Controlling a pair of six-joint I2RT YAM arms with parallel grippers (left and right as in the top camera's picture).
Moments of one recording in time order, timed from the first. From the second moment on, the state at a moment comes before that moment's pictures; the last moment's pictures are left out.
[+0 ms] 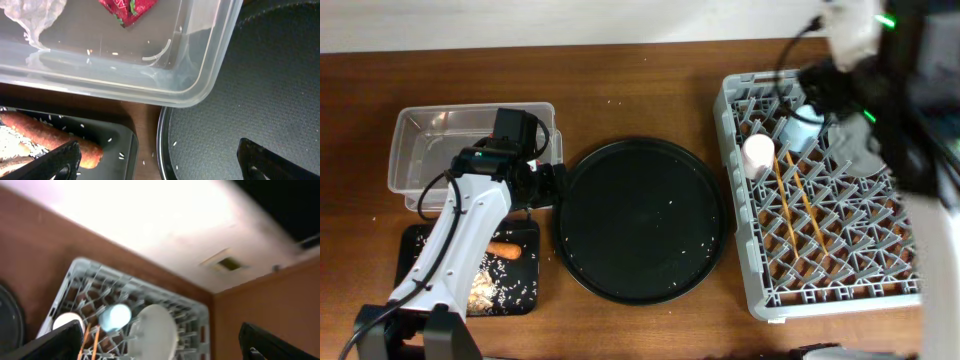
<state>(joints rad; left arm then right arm) -0.13 1.58 1.22 -0.96 -0.04 -0.34 0.12 1.44 2.03 -1.10 0.27 -0.50</state>
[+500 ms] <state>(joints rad) -0.14 1.58 1.22 -0.96 -0.04 -0.34 0.04 0.85 1.85 -1.07 -0.10 -0.50</state>
